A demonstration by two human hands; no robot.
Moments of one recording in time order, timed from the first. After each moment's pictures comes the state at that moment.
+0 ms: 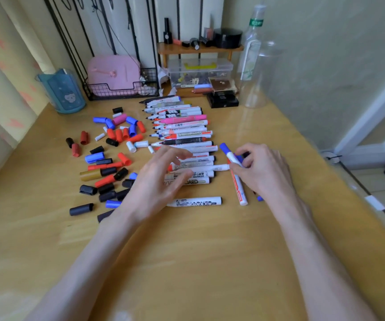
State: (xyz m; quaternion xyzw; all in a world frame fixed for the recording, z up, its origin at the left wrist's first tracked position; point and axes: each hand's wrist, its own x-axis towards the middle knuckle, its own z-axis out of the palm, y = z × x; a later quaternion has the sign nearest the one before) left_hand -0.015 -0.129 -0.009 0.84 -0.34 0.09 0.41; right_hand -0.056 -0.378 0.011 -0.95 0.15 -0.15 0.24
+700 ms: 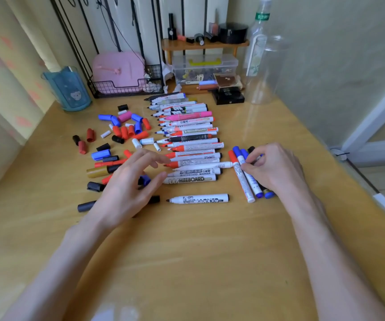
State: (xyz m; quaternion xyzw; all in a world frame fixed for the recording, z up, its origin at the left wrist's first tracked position) left_hand -0.021 -0.072 -0.001 0.87 -0.32 0.09 0.36; right_hand -0.056 -0.385 0.013 -0.94 0.21 -0.09 0.25
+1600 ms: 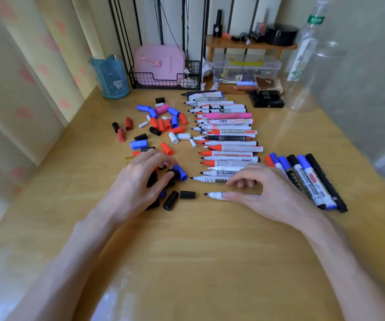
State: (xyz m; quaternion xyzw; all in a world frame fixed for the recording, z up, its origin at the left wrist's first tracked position) left_hand -0.020 -0.014 -0.014 0.90 -0.28 0.12 0.31; right_hand -0.059 -0.324 -0.002 -0.93 -0.16 -0.06 0.31
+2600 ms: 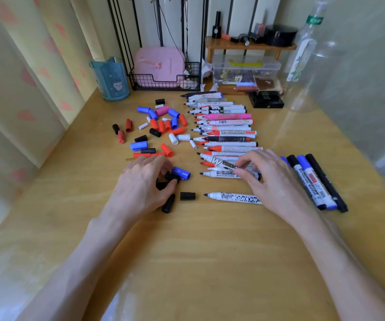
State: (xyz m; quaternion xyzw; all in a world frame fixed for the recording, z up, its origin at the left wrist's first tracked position) left_hand -0.016 -0.027 -0.021 0.95 -0.21 0.15 0.20; right_hand -0.048 -0.324 -0.005 -0.94 -0.12 -0.17 0.25
